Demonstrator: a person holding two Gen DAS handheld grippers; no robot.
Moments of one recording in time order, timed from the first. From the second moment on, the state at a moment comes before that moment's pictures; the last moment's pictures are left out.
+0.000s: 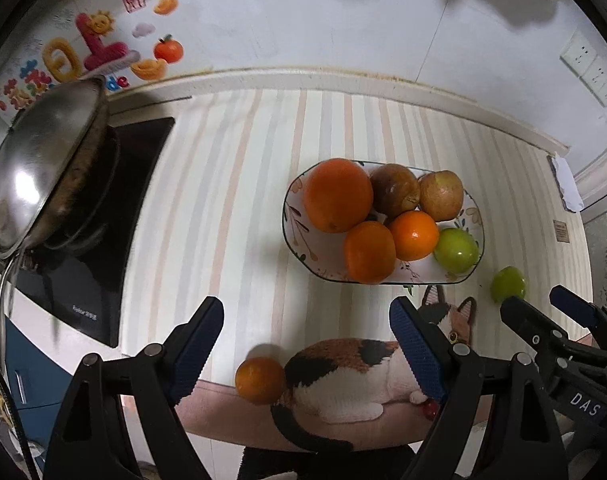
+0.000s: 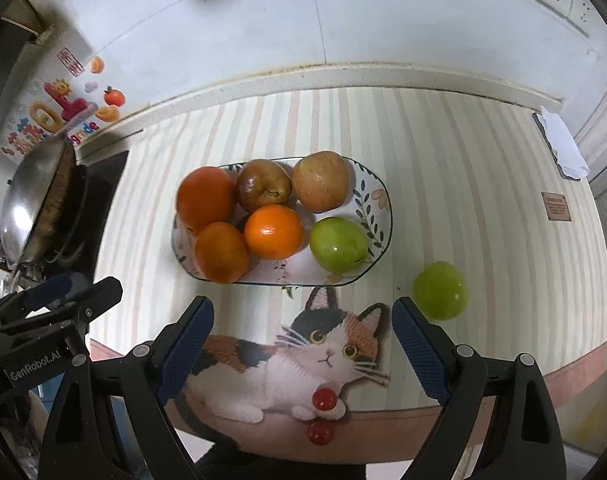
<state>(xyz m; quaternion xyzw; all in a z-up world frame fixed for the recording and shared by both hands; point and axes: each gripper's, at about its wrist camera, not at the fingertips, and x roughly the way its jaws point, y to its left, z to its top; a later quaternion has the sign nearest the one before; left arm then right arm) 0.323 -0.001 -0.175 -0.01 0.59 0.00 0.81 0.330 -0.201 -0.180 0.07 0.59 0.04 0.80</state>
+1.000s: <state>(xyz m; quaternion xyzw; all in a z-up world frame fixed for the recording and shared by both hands) 0.335 -0.001 -0.243 -0.07 0.62 0.09 0.78 0.338 -0.355 -0.292 0.27 0.64 -0.09 0.72</state>
